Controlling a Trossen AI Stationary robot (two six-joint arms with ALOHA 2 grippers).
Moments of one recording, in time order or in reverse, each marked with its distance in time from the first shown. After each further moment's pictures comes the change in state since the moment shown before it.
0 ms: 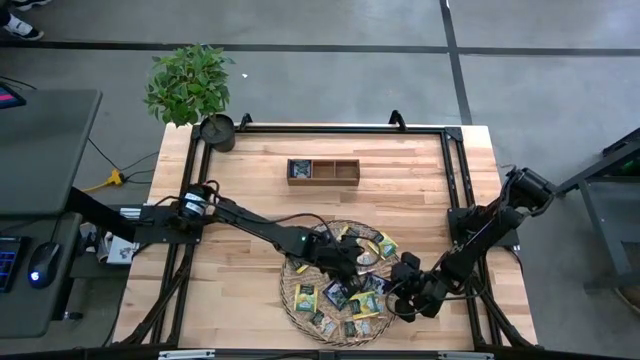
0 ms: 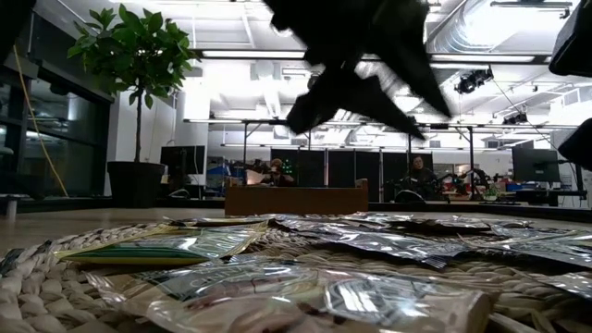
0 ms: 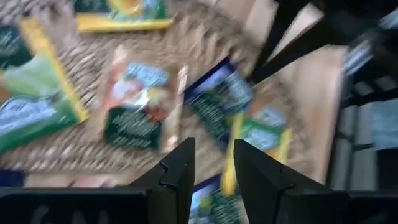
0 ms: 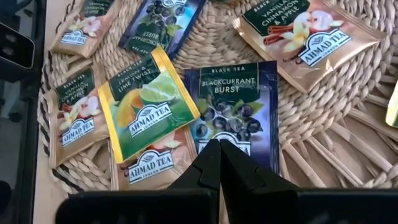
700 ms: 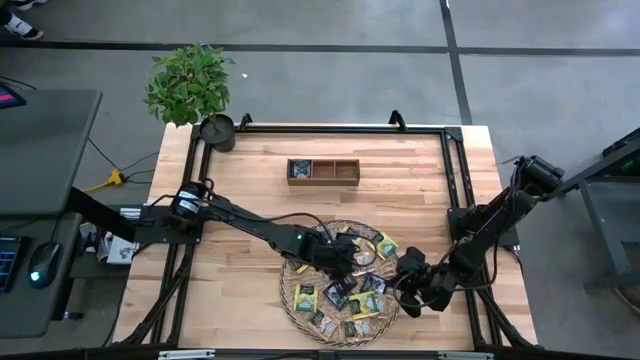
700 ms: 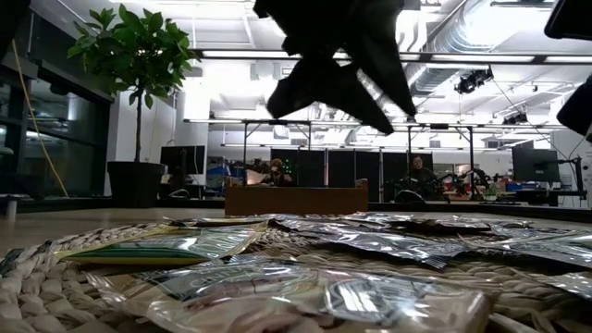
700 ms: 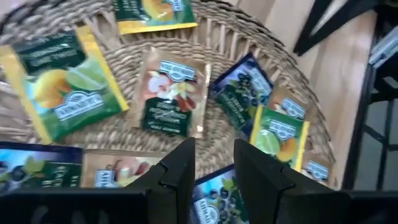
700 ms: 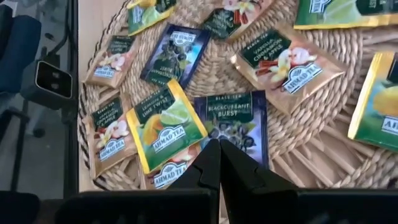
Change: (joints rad) left arm -0.007 -0.046 0.001 -0.122 -0.065 0.033; right arm 0.001 -0.163 -0.001 -0.105 0.020 0.024
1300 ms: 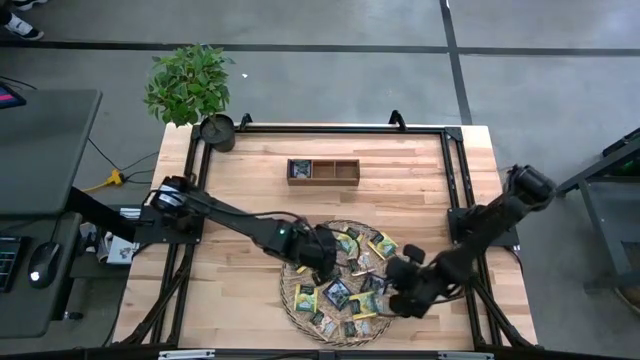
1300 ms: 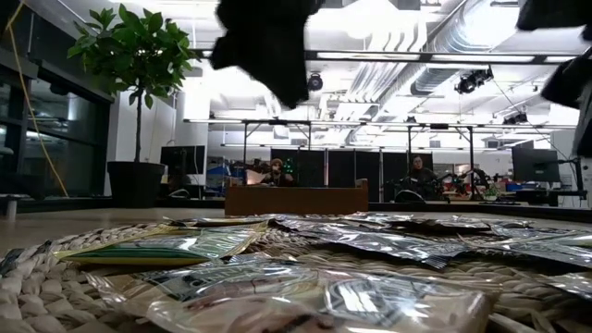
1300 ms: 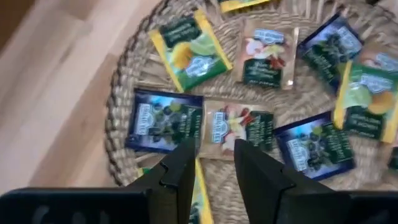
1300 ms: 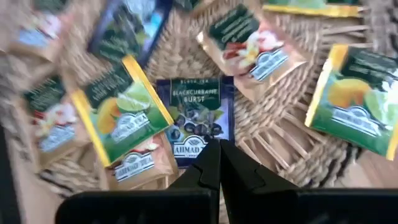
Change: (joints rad) left arm -0.033 -0.135 -0.002 -0.383 -0.188 0.041; right arm -0.072 0.123 0.269 -0.444 -0.095 0.016
